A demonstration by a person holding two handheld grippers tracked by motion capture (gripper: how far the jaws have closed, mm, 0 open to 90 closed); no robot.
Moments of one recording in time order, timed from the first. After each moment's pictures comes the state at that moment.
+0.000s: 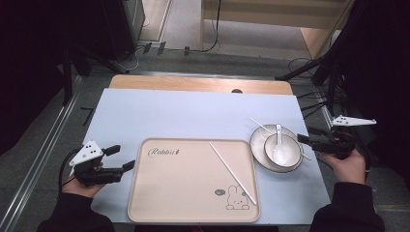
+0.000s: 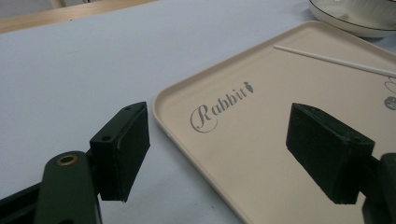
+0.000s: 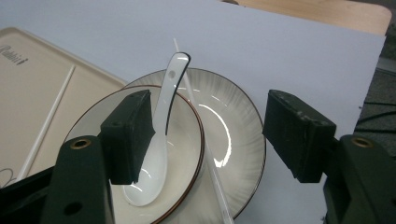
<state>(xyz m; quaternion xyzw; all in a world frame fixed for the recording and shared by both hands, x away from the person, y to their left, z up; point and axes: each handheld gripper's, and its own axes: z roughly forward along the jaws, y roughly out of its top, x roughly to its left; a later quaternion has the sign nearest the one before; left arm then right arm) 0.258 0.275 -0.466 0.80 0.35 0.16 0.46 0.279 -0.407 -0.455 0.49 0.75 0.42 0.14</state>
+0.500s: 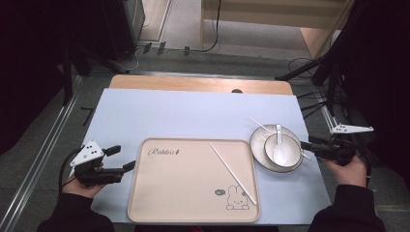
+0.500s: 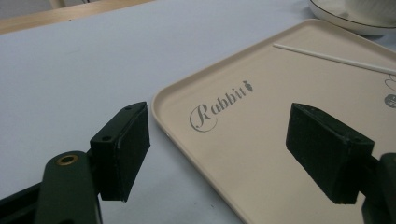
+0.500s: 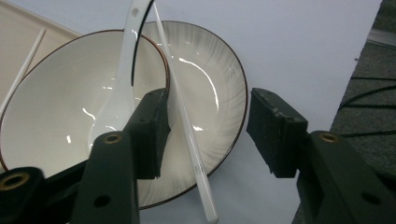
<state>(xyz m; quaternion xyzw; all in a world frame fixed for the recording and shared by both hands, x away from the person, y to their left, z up) 0.257 0.274 -0.466 0.80 0.35 0.16 0.46 0.275 -0.424 -0.486 0.51 0.76 0.39 0.13</state>
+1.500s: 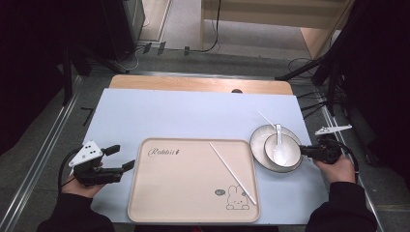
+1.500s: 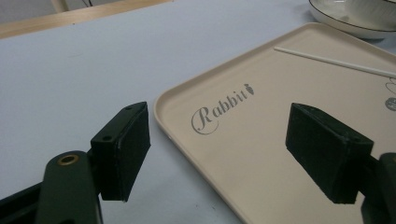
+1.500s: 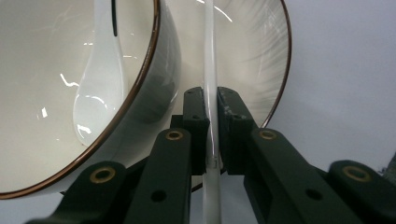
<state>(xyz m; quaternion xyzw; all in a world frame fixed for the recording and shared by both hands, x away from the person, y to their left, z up) 0.257 0.275 -0.465 0.80 0.35 0.16 0.46 0.297 -0.415 -0.520 0.51 0.79 0.35 0.03</state>
